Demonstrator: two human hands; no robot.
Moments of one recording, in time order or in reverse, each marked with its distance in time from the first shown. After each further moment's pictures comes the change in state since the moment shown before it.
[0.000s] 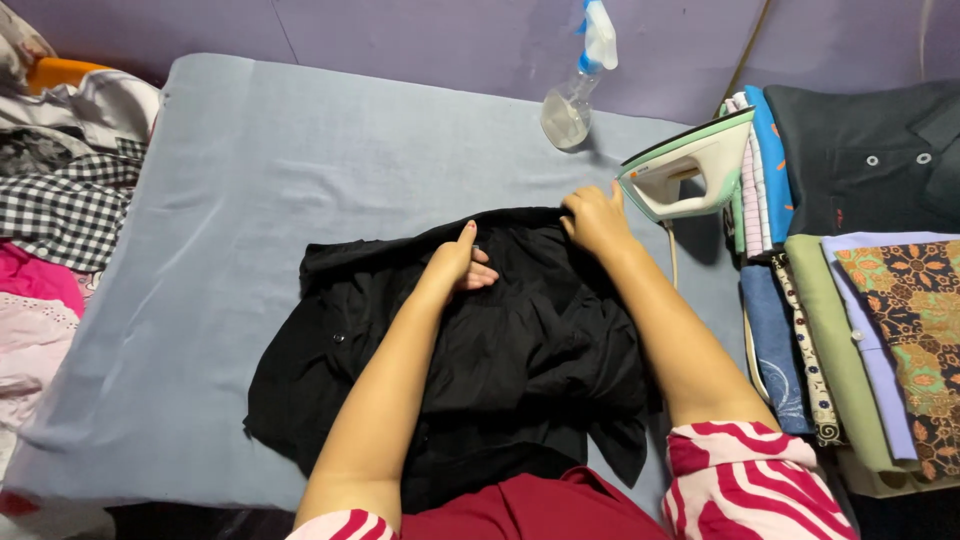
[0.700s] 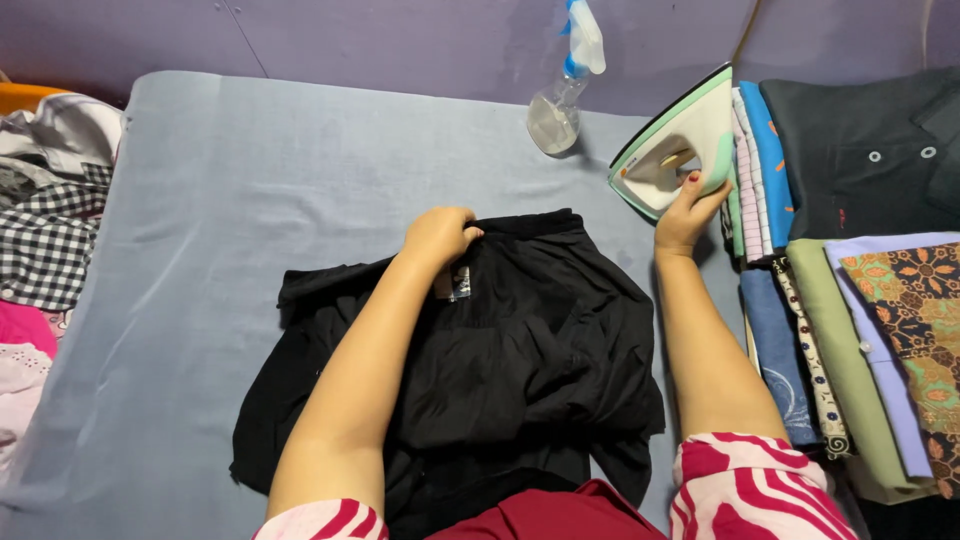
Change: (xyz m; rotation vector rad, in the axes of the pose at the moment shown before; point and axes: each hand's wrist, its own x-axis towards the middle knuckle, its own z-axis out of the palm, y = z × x) left_hand -0.016 0.092 -0.007 1.101 0.223 0.492; right_hand -0.049 0.139 0.045 0.811 0.971 0.460
